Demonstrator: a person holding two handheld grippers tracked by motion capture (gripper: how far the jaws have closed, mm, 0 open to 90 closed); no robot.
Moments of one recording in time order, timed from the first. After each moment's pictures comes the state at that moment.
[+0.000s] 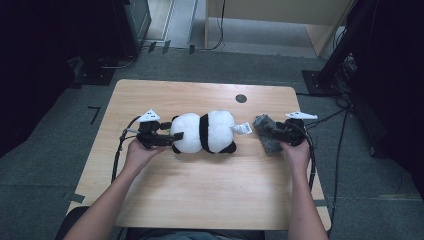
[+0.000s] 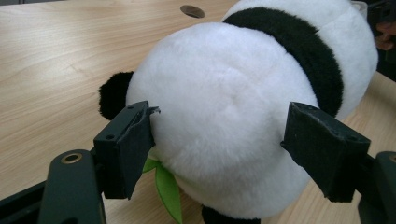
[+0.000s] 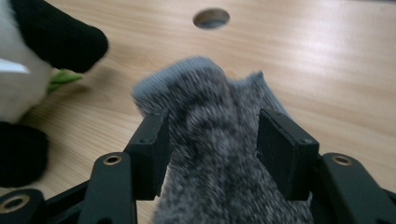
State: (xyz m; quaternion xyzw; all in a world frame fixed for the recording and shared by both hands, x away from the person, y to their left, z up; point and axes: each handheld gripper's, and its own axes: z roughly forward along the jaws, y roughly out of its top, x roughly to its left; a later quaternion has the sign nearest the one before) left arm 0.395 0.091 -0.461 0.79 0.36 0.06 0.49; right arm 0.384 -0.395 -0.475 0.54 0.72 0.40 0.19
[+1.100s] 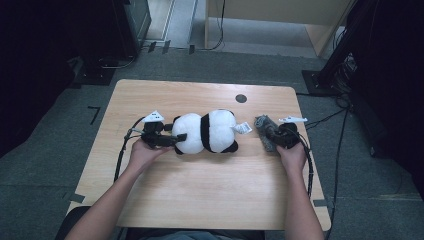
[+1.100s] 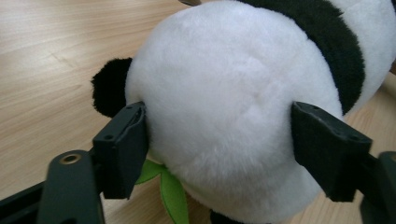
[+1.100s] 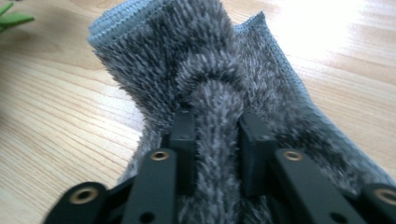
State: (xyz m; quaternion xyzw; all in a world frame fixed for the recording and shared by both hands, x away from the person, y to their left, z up) left arm 0.405 0.085 -0.479 0.79 0.35 0.03 0.49; right arm 0.396 -0.392 -0.510 0.55 0.74 0.34 0.17
